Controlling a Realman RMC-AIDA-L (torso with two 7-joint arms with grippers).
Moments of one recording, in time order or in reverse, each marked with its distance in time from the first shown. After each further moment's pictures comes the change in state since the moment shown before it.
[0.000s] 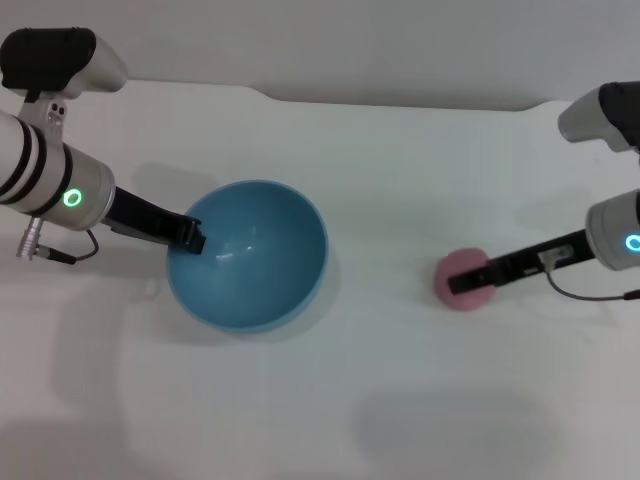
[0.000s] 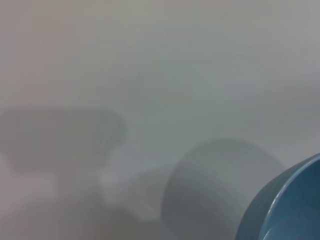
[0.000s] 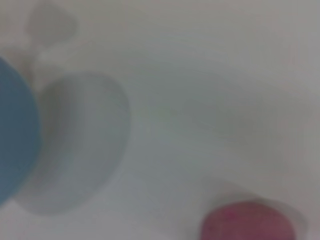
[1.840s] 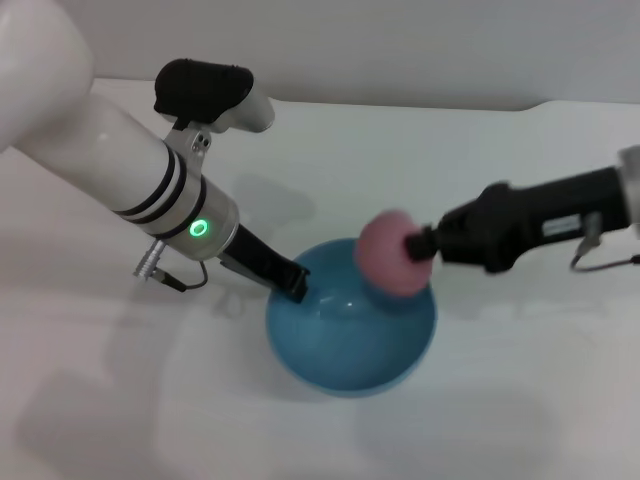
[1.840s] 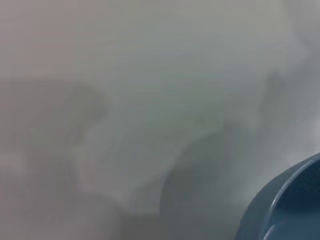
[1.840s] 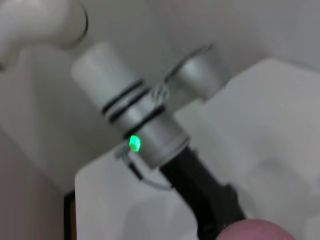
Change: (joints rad) left arm -0.125 -0.017 0.324 -0.117 -0.138 -0.053 -0.099; right arm -0.096 -0.008 0.014 -0.301 0.390 -0.494 -0.385
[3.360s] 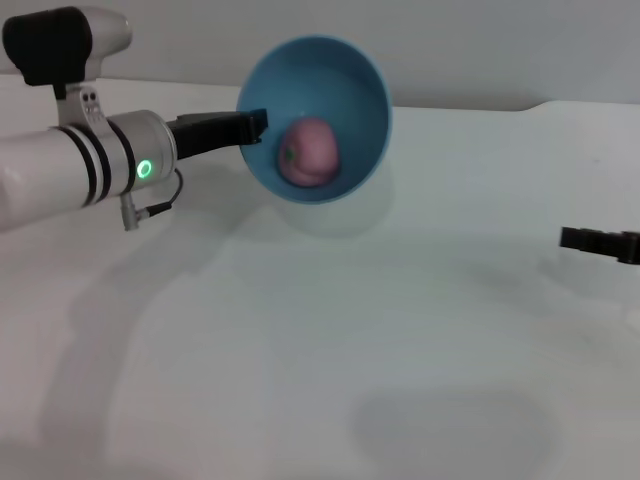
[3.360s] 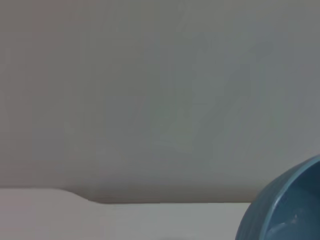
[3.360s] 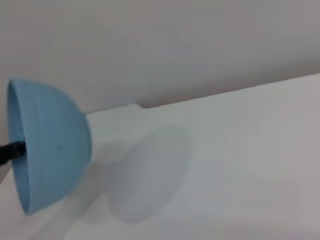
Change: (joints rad) left arm 0.264 0.014 0.025 -0.005 -0.690 -0.715 0.533; right arm -0.242 0.000 0.350 0.080 -0.113 0.296 0.128
